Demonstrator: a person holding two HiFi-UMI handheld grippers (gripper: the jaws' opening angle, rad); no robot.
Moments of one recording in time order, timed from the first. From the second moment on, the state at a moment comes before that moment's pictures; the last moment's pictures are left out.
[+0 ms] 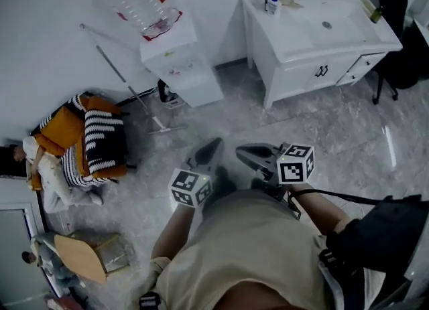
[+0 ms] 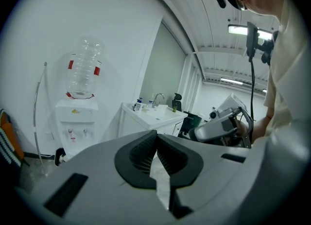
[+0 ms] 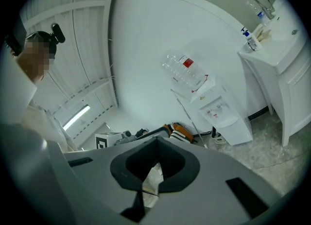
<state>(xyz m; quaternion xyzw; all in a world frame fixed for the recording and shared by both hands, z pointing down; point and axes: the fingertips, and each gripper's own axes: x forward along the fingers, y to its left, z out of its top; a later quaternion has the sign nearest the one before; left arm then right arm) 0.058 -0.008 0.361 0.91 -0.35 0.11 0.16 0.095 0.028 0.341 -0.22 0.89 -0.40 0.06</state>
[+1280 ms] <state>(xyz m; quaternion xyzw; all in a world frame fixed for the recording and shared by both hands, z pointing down) -0.200 0.135 0.234 0.87 -0.48 -0.05 0.07 -0.119 0.144 0.223 -0.22 0.98 -0.02 -0.04</state>
